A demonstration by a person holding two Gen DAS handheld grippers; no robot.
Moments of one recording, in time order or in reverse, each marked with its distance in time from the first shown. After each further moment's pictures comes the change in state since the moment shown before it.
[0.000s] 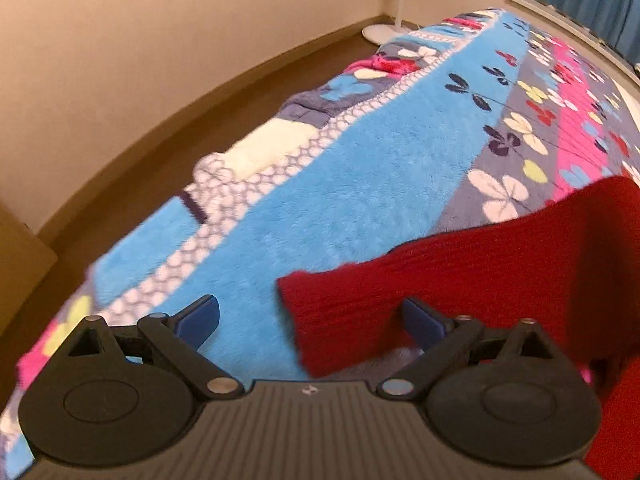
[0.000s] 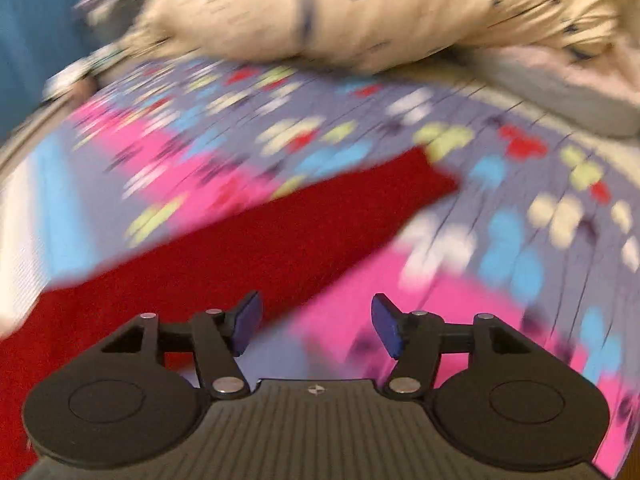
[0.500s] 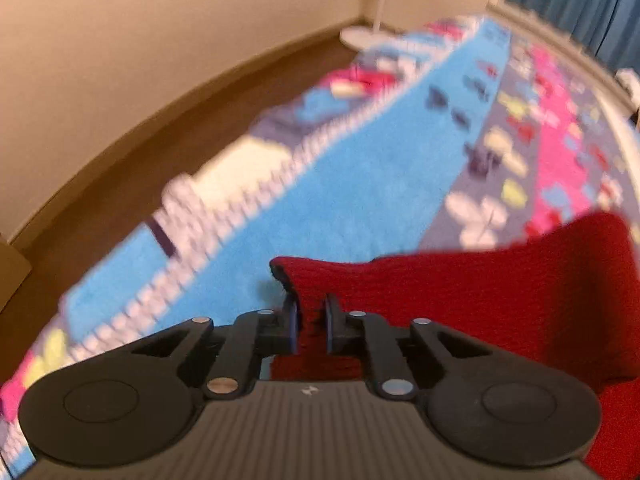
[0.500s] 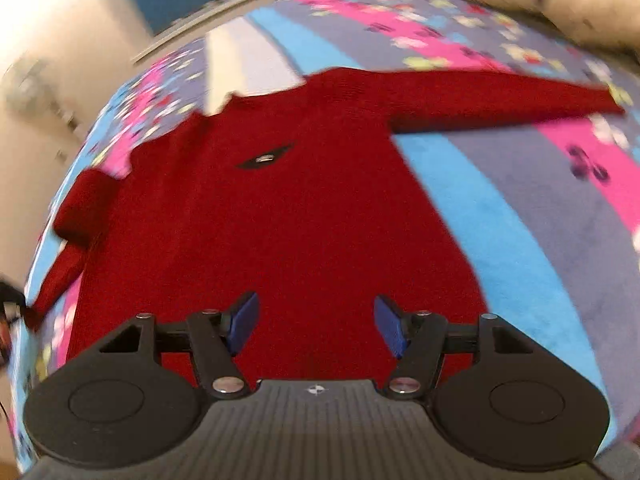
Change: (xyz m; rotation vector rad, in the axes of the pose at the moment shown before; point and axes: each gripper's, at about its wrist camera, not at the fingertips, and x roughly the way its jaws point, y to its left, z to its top) left arm -0.006 0.010 0.028 0.006 -0.037 -0.092; right arm -0.159 0.125 -0.185 -0.387 0.159 0.371
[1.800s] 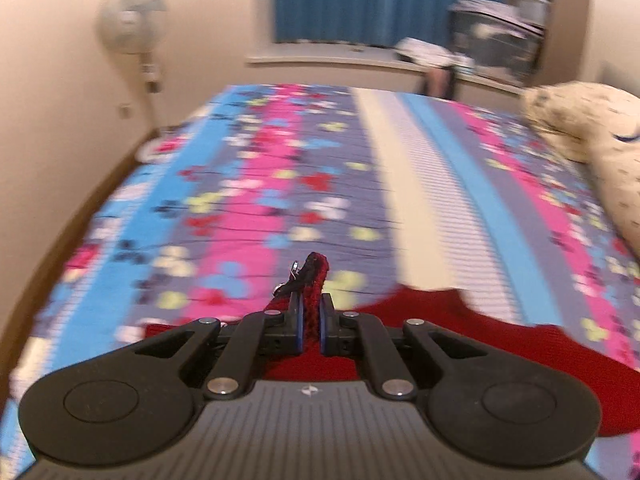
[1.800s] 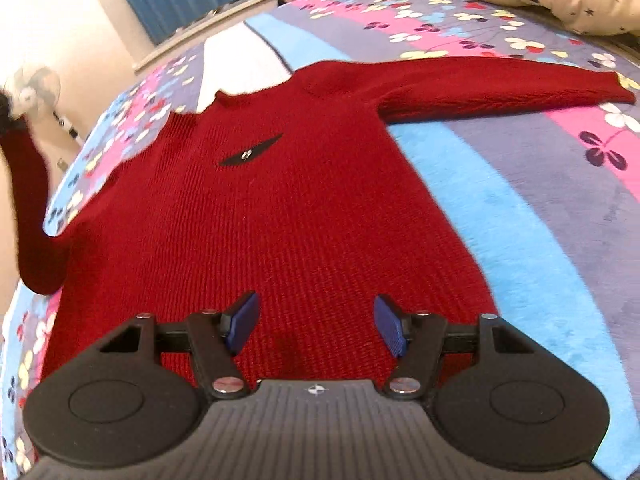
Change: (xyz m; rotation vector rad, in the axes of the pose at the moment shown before) left arm -0.194 -0.326 -0.045 0.507 -0.189 -0.384; right arm 0.044 -0.039 -0.012 0.068 -0.043 0.015
